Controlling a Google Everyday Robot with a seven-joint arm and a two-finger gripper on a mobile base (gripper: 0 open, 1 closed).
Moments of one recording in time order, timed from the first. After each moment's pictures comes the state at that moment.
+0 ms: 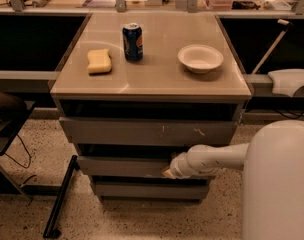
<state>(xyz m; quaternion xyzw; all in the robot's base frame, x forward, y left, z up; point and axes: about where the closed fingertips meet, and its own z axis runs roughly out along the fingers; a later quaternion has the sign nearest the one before) 0.585 -0.064 0.400 -0.49 0.82 0.11 0.27</state>
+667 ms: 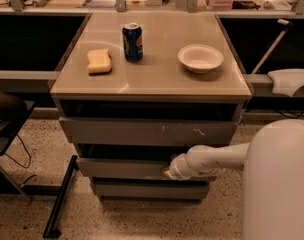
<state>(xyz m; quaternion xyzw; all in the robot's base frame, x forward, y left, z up) 0.586 -0.063 0.409 -0.49 0.82 0.11 0.27</state>
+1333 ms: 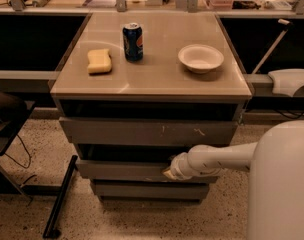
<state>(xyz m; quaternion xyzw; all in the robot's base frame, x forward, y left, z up) 0.585 -0.065 0.423 -0.50 0.81 0.11 0.28</state>
